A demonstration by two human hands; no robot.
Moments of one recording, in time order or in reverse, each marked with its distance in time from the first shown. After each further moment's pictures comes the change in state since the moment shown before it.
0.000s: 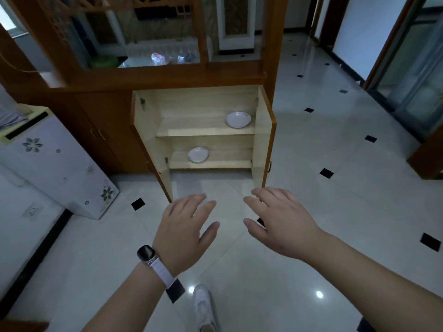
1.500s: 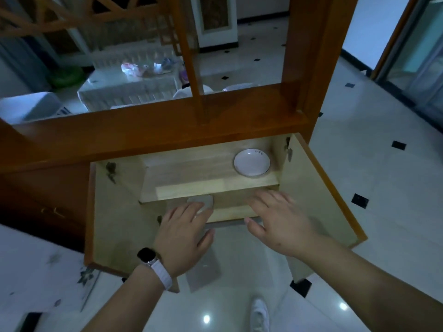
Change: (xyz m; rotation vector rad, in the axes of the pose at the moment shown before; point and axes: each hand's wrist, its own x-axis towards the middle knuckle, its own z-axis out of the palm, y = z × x) left_hand 0.470 -0.301 0.132 0.007 -0.171 0.104; right_hand 0.529 0.162 0.043 0.110 -0.004 0.138
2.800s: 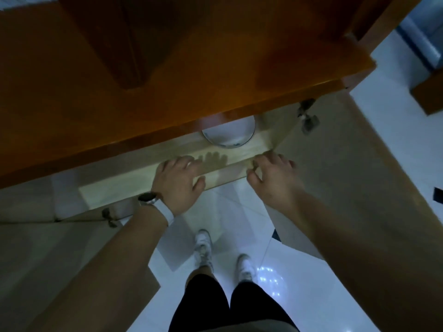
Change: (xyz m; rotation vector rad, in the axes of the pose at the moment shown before) left_hand 0.271 -0.136 0.260 -0.169 -0.271 0.115; right_hand 0.222 0.139 0.176 0.090 -0.032 0.555
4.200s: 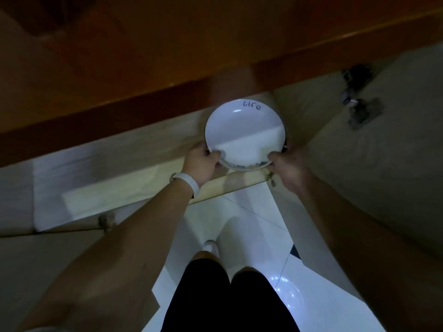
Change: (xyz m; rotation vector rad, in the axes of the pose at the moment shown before) left_hand 0.119 -0.012 0.126 -1.233 -0.001 -0.596; right_hand 0.122 0.062 0.126 1.408 0.019 0.510
